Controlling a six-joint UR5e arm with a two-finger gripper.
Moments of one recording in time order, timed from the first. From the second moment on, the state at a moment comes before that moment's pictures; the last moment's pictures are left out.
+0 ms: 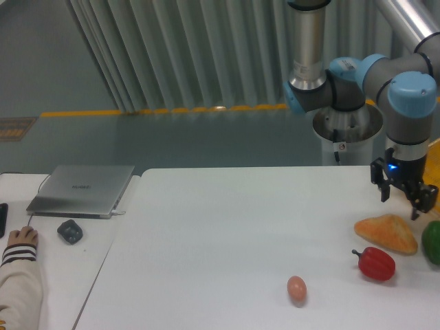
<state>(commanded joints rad) 2.57 -1.79 -1.59 -1.25 1.59 1.23</state>
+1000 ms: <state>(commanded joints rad) 2.84 -1.82 -1.55 -1.26 1.59 2.04</state>
